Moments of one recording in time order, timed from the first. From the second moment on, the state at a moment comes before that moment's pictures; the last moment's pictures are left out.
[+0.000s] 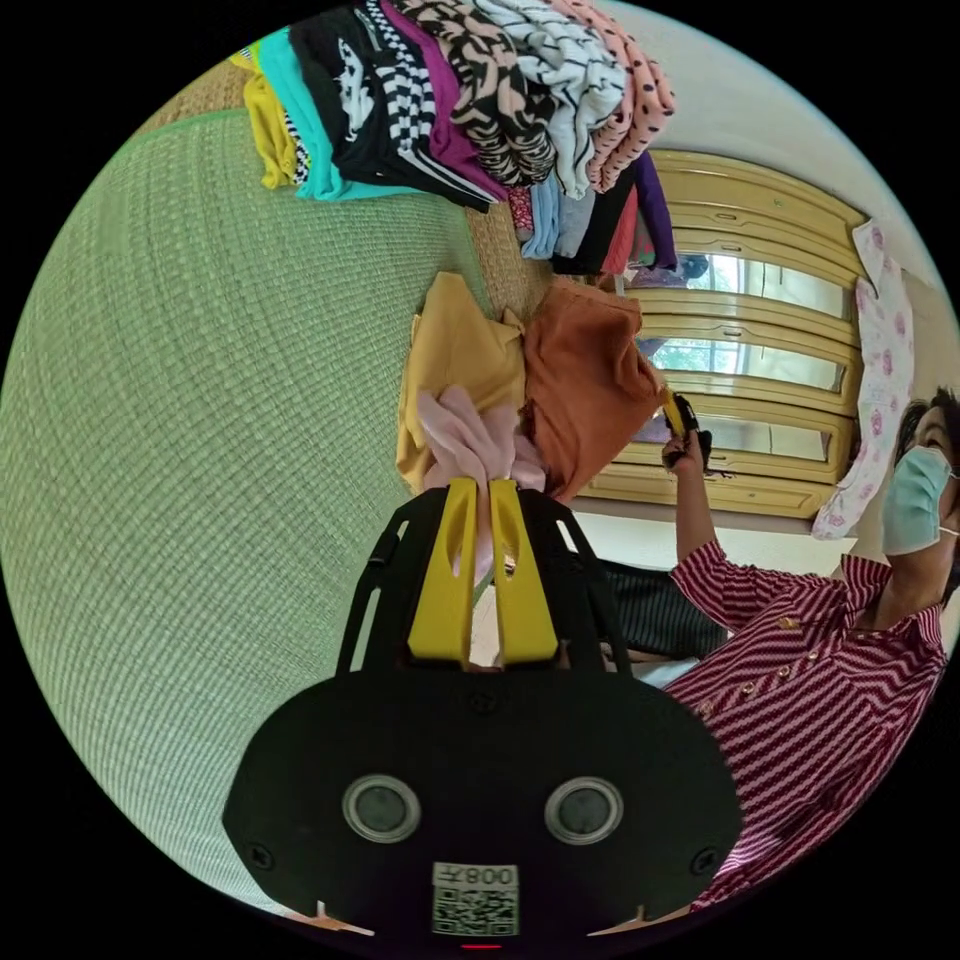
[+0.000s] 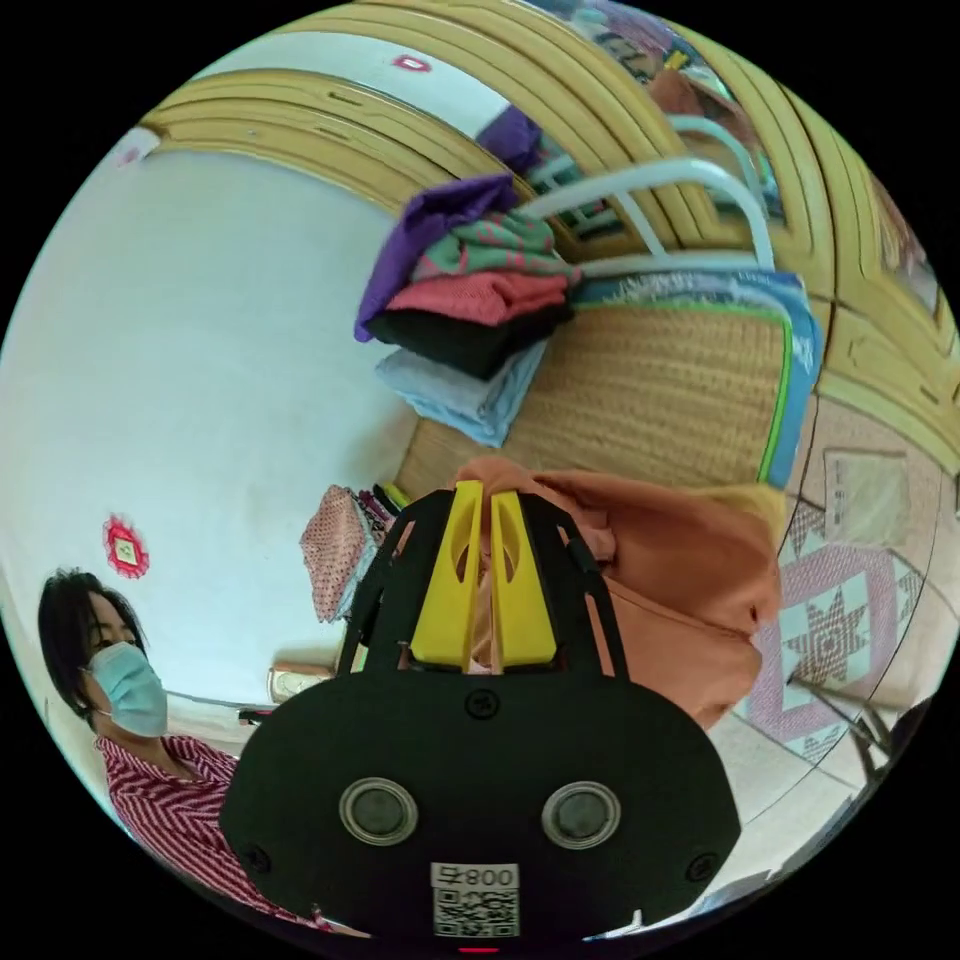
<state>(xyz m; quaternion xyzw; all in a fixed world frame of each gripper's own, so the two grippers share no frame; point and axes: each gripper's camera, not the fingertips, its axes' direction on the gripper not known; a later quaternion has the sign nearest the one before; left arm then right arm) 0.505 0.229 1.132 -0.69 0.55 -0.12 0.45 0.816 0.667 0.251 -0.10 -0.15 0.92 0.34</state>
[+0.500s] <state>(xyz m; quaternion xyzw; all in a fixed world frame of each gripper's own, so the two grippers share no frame) 0.398 0.169 1.063 -0.66 0.49 -0.21 0.53 0.955 0.621 0.490 -0.15 -0.18 0.84 0.49</state>
